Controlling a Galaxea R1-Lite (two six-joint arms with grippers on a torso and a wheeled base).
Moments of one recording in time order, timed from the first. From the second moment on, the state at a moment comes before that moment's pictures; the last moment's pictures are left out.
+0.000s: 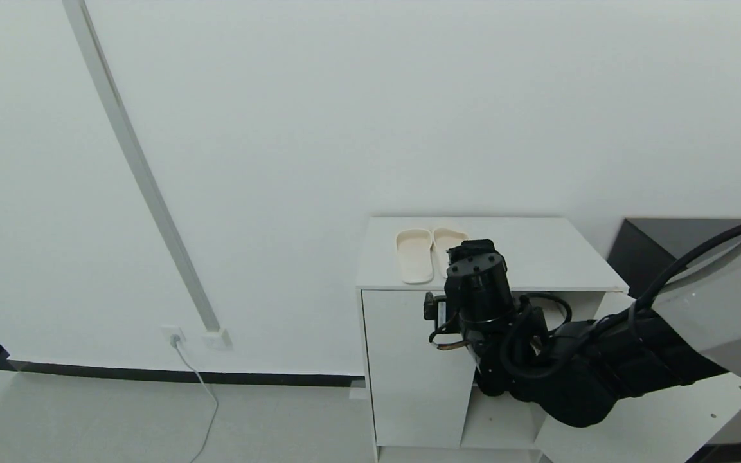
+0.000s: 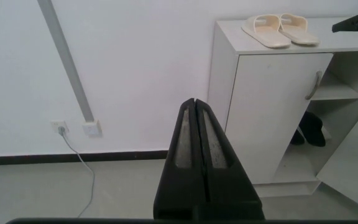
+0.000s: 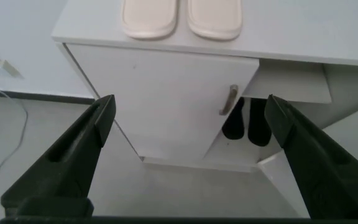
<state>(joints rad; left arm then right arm) 0.00 0.00 0.00 0.00 -0.03 0.02 0.79 2.07 -1.09 -0.59 -0.69 0.30</state>
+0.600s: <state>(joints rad) 0.00 0.00 0.00 0.00 -0.03 0.02 0.77 2.11 -1.09 -0.63 -0.65 0.31</state>
